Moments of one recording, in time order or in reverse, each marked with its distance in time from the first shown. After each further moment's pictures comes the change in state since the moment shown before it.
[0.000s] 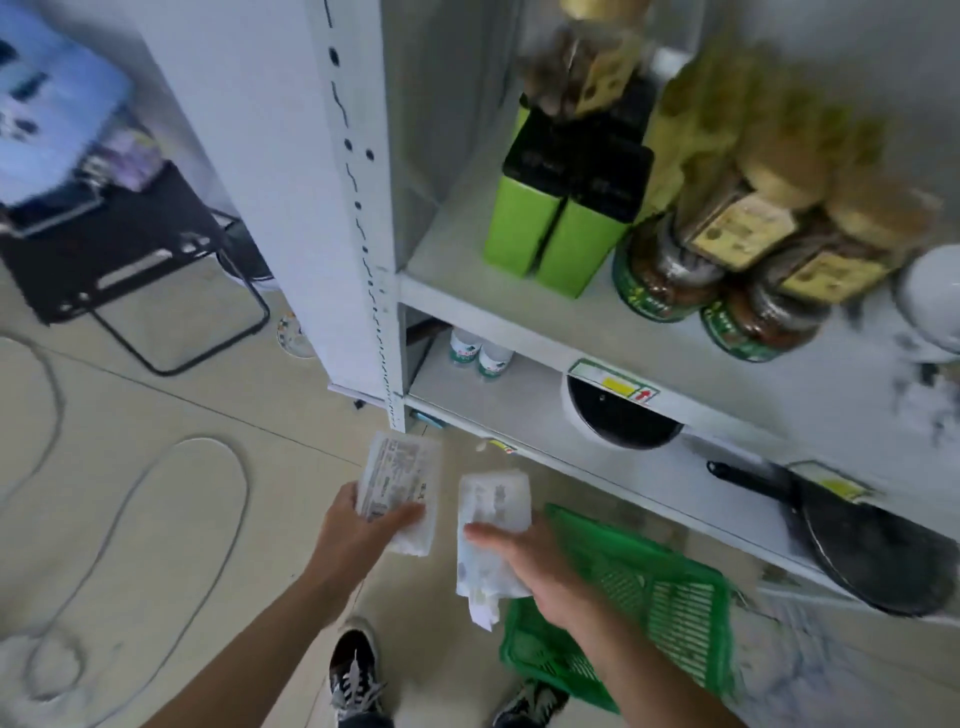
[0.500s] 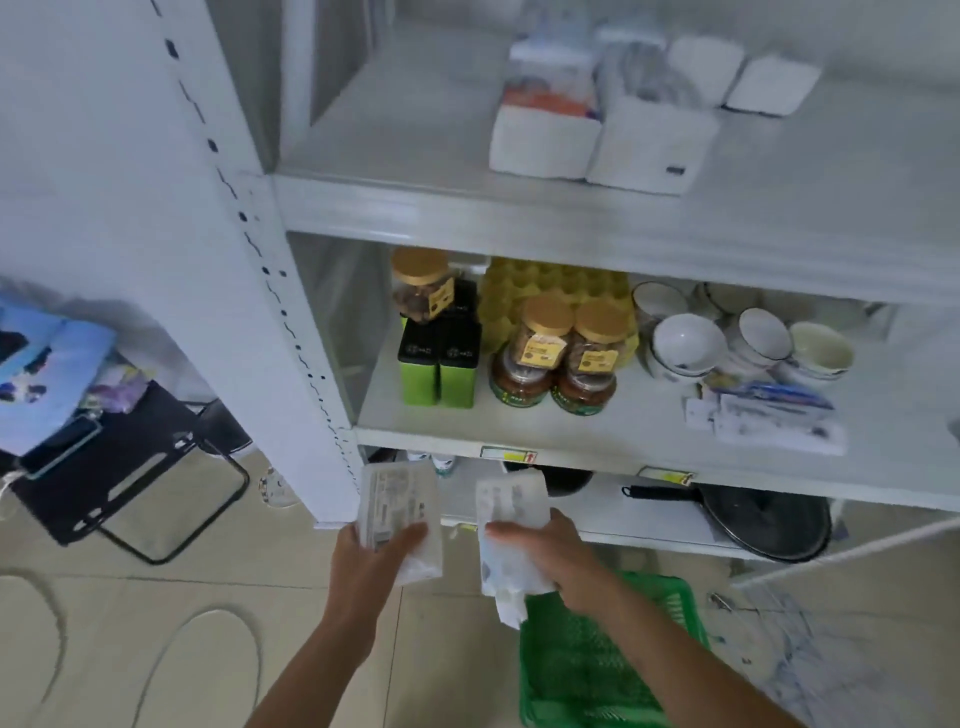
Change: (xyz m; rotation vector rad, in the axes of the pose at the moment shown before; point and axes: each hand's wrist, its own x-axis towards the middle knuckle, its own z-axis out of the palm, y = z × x) left_hand -0.155 0.155 -0.001 -0.014 -0.023 0.144; right_hand -0.201 -0.112 -0.063 0.207 0.134 -0.172
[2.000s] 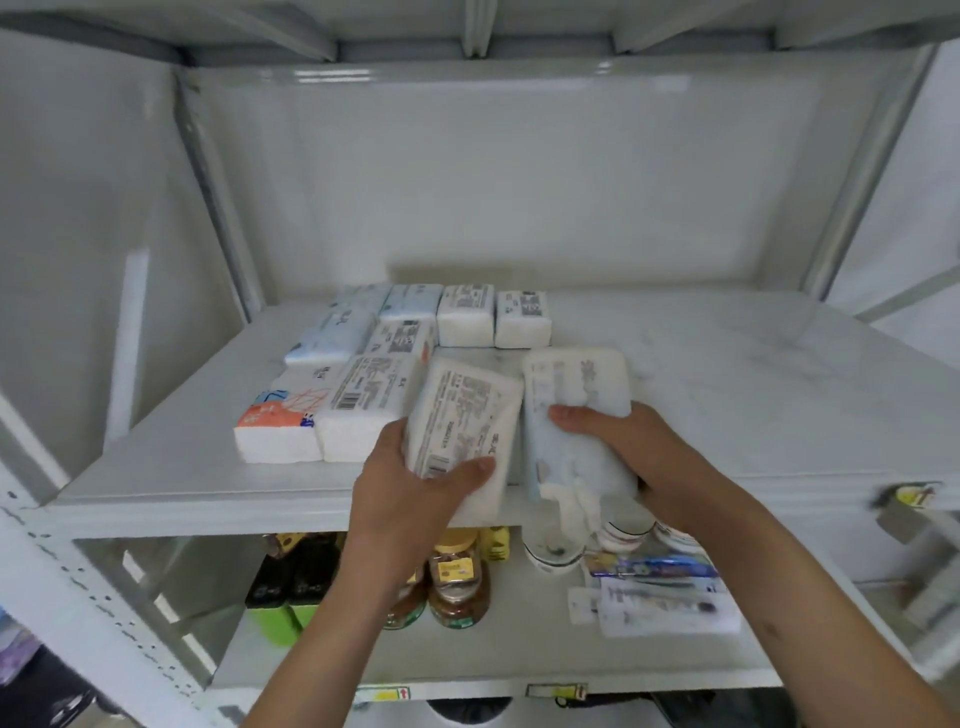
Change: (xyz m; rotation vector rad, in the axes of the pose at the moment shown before) left_hand -0.164 0.323 0.264 0.194 -0.098 0.720; right_hand -0.157 -0.290 -0.317 0.203 0.026 -0.682
